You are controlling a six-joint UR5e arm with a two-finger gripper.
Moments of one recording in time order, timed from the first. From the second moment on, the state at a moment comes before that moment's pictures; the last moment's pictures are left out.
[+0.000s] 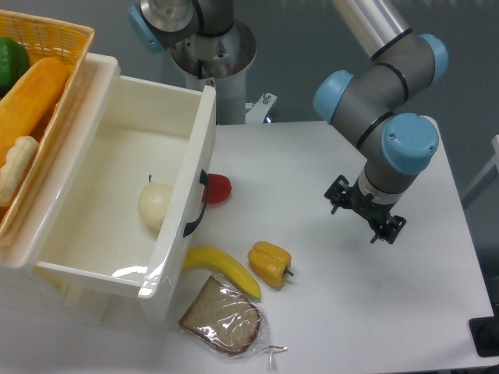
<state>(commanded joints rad) 2.70 -2.07 -1.47 -1.21 1.53 1.38</state>
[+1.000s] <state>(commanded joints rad) 2.56 -1.99 -1.61 -1.18 1.53 1.21</state>
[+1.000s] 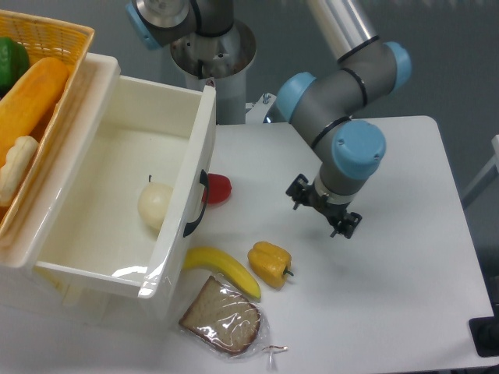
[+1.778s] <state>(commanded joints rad) 2.51 -1.97 -1.52 -1.33 1.17 0.83</state>
